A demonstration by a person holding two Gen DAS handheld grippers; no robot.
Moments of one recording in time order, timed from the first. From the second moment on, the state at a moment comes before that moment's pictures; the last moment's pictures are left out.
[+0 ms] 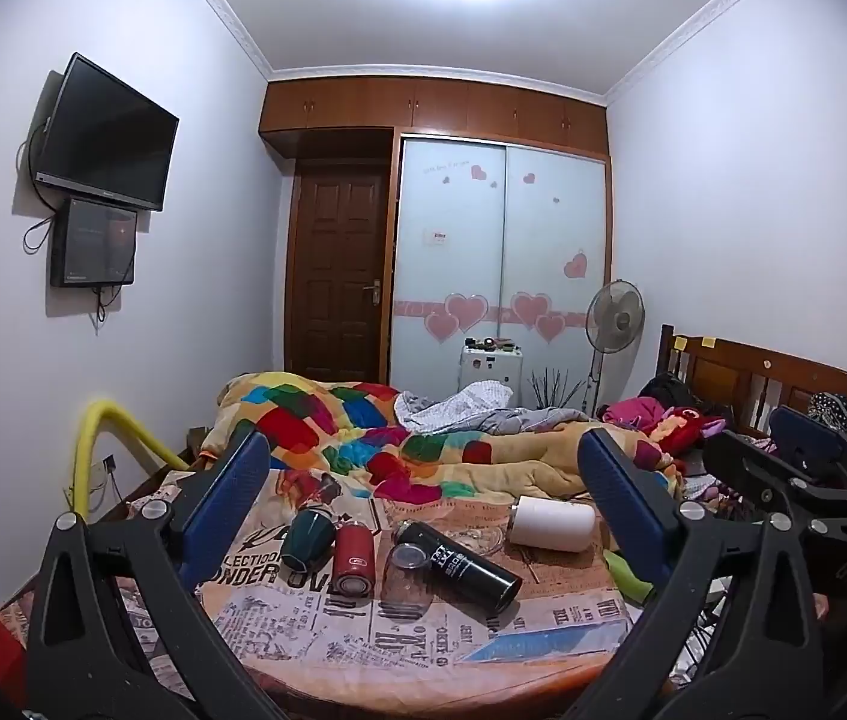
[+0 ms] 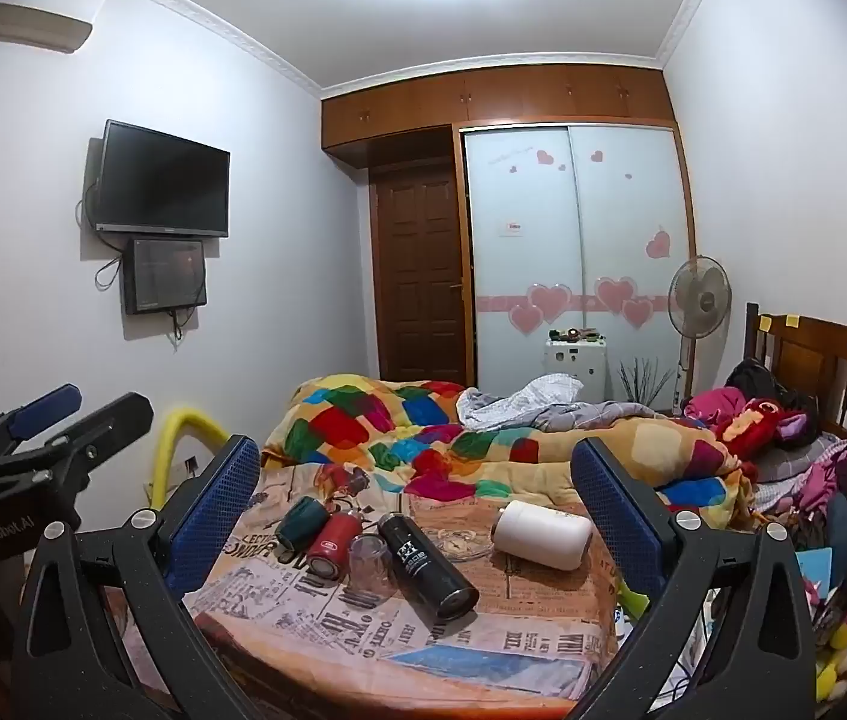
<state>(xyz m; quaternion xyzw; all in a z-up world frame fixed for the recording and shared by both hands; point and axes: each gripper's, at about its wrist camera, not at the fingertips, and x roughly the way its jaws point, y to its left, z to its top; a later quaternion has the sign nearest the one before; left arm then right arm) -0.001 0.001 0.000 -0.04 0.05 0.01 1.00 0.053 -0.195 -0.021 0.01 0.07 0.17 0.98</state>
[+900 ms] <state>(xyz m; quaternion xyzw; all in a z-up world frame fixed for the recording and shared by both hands) 0.003 -0.001 -0.005 -0.02 0.06 0.02 1.00 0.055 -0.190 -0.019 0.01 0.08 0.18 0.98</state>
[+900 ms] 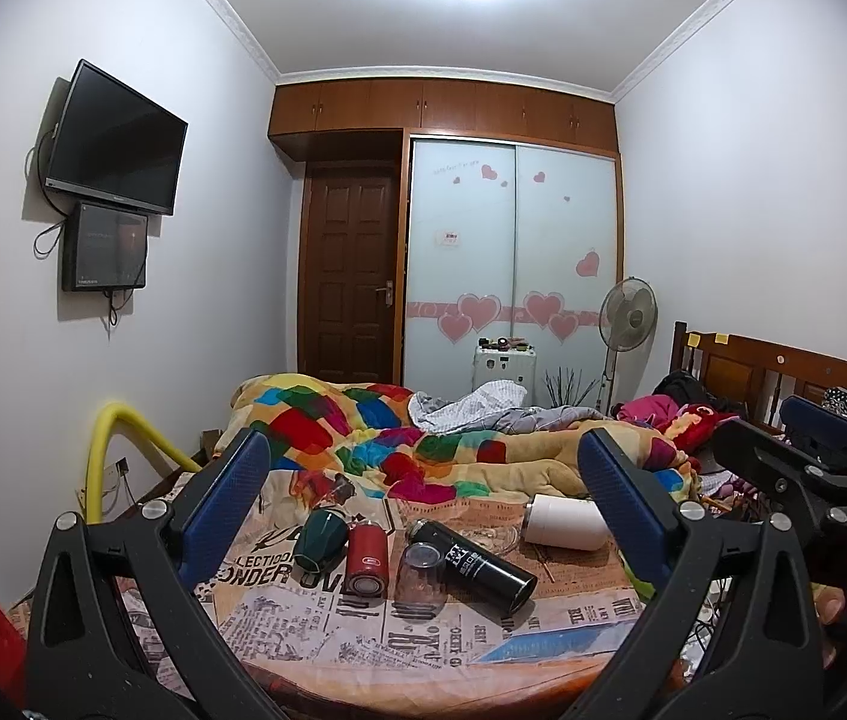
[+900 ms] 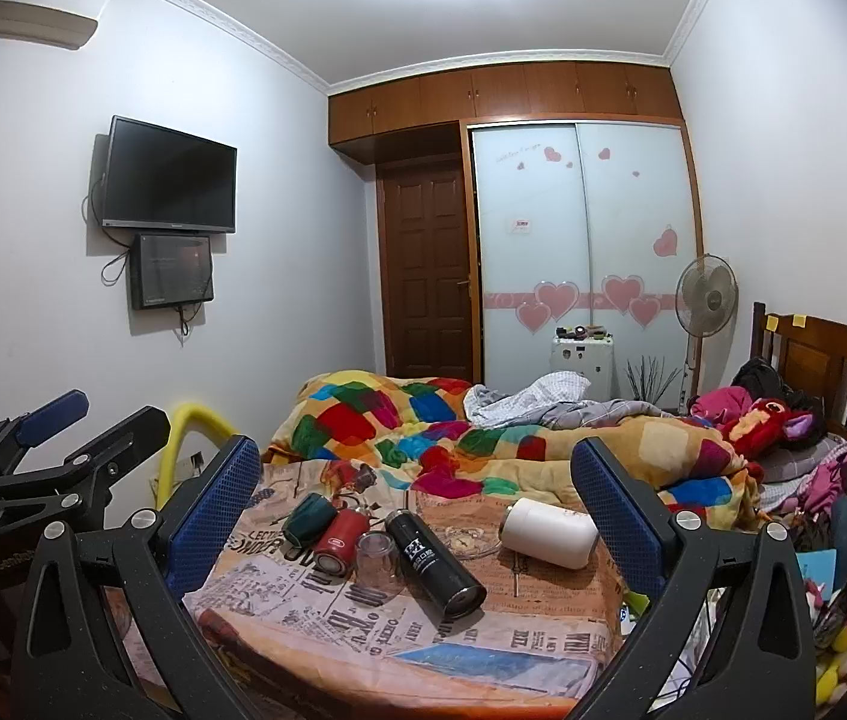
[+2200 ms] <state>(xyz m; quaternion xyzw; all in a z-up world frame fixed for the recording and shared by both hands) 0.006 0.002 -0.009 -0.03 0.06 0.03 1.00 0.055 -0.184 -0.027 0.01 0.09 0.18 0.98</state>
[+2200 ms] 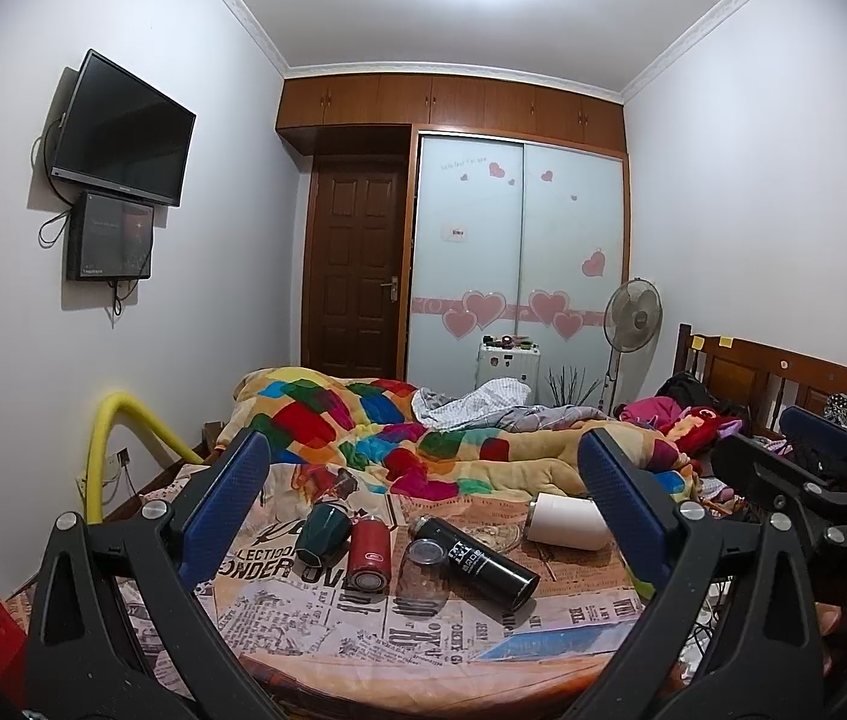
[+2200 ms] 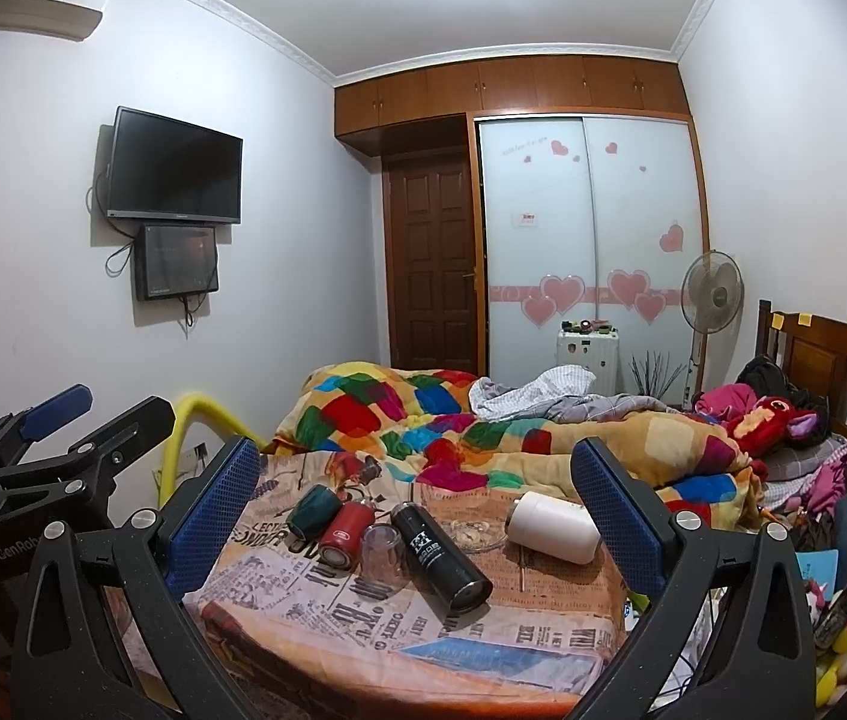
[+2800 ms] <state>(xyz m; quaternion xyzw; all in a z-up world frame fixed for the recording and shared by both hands) 0.023 0.008 -0.013 -0.04 0.08 0.02 1.00 0.071 -0.184 -0.036 0.00 0.11 0.18 0.98</state>
